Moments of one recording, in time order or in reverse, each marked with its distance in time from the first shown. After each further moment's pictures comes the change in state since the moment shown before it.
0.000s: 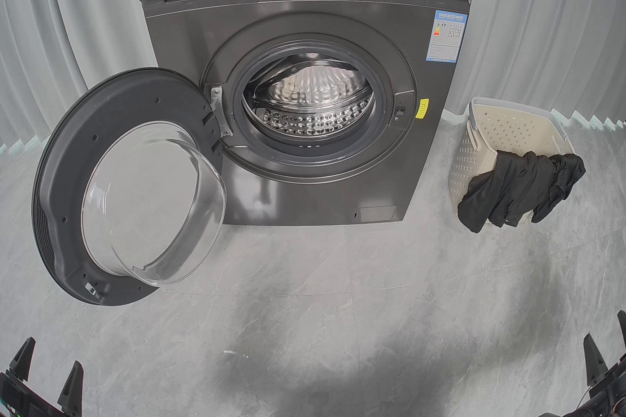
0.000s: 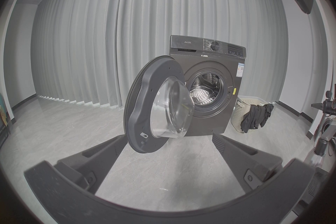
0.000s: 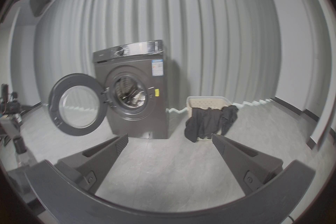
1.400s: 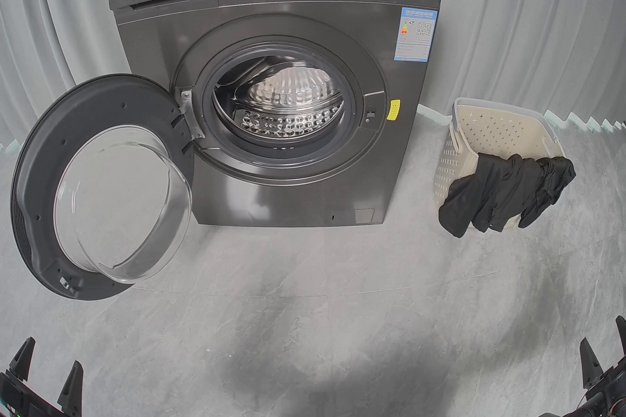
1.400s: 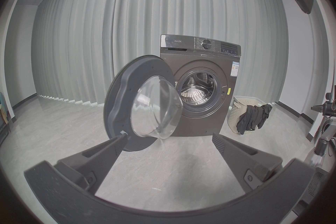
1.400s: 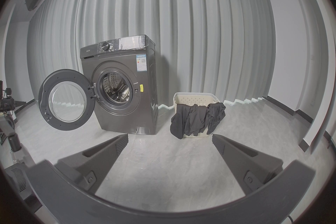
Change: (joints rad) left arm 0.000 0.000 0.000 0.000 0.001 0.000; right arm -0.006 -0.011 0.000 0.055 -0.045 -0.021
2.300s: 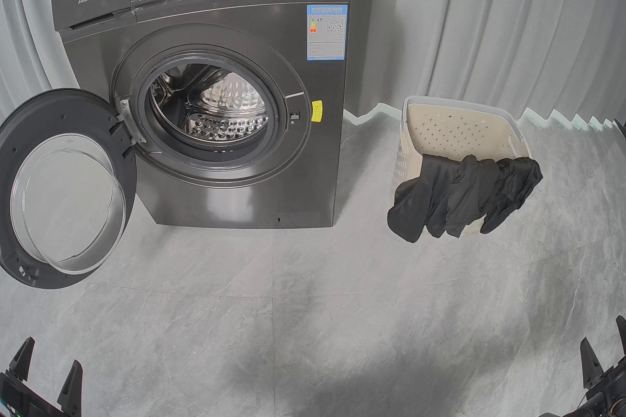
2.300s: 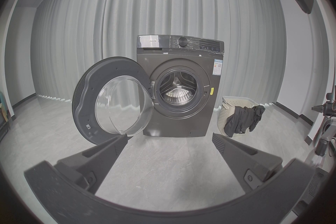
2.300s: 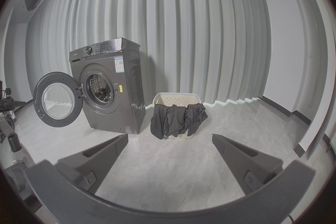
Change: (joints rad) left arm 0.000 0.000 0.000 0.000 0.005 -0.001; right arm 0.000 0.001 0.000 0.001 0.000 0.000
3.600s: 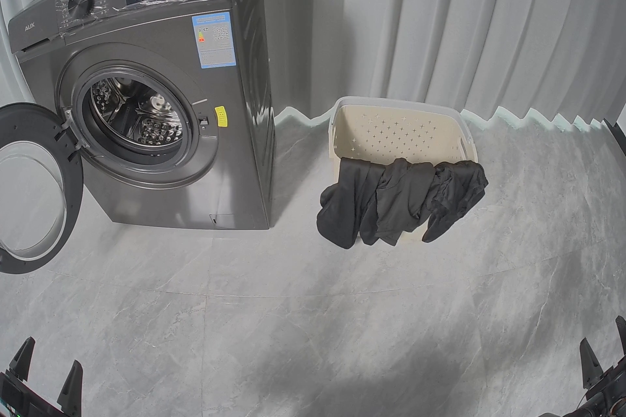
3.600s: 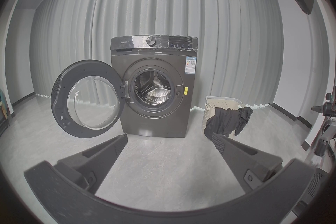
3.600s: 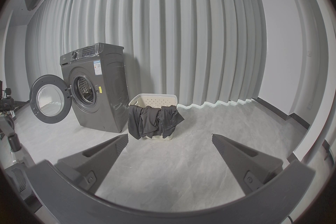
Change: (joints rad) left arm -0.001 0.000 0.000 0.000 -0.001 -0.002; right arm 0.000 0.001 0.000 0.000 0.000 0.000
